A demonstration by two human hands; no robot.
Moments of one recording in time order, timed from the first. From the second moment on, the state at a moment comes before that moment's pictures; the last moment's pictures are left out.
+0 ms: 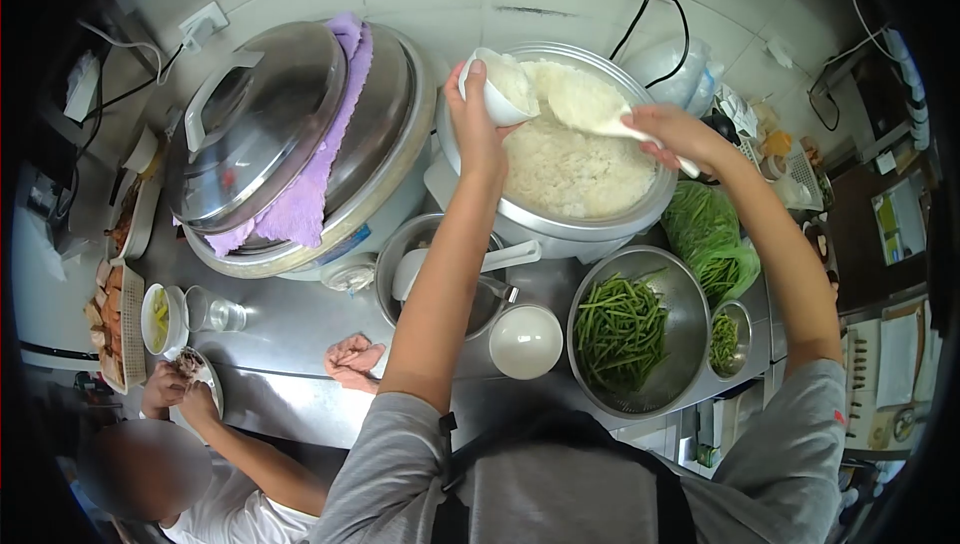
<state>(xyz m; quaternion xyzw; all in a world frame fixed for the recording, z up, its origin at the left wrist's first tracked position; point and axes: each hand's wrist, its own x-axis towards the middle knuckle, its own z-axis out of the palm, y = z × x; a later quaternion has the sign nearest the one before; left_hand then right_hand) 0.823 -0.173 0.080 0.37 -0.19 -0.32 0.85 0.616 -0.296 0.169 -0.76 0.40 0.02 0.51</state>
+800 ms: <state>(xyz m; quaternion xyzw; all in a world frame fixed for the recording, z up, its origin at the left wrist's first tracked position) 0.814 -0.163 0.094 0.34 -0.22 -0.47 0.78 0.632 -0.225 0.119 -0.90 0.28 -0.29 0.17</state>
